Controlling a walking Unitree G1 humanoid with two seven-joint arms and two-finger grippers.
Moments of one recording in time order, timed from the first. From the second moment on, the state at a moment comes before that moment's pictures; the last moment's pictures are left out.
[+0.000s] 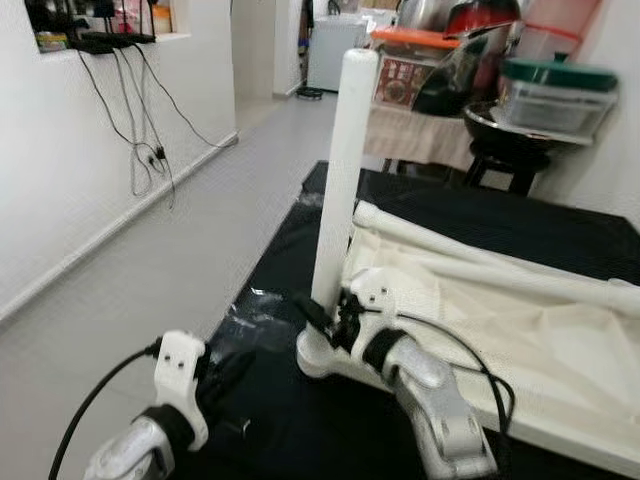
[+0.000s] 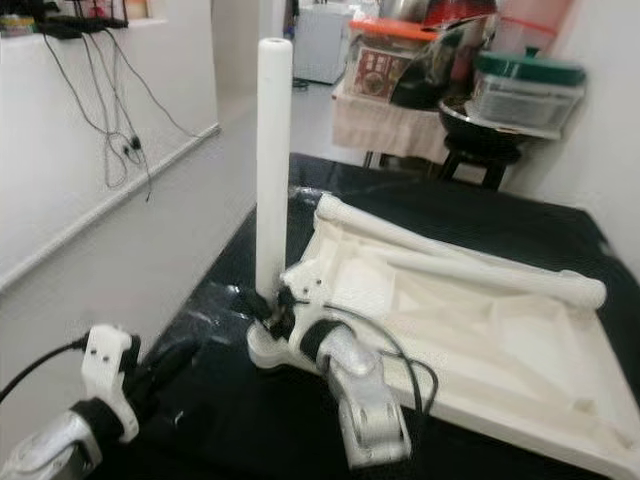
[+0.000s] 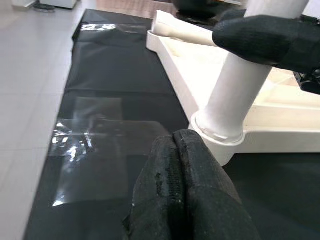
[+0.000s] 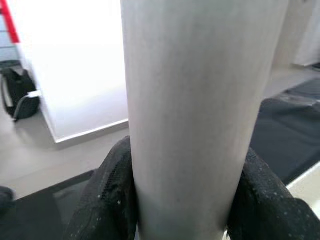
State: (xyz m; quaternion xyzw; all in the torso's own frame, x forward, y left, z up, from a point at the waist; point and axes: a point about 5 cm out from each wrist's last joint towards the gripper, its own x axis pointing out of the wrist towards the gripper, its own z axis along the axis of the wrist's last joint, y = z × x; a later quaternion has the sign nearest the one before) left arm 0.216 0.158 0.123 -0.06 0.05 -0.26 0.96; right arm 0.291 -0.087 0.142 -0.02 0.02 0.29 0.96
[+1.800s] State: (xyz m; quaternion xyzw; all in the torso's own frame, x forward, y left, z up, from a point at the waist) left arm 0.222 0.150 0.122 -0.07 0.05 -0.27 0.96; right arm 0.324 -0.090 0.144 0.02 0.02 0.43 0.90
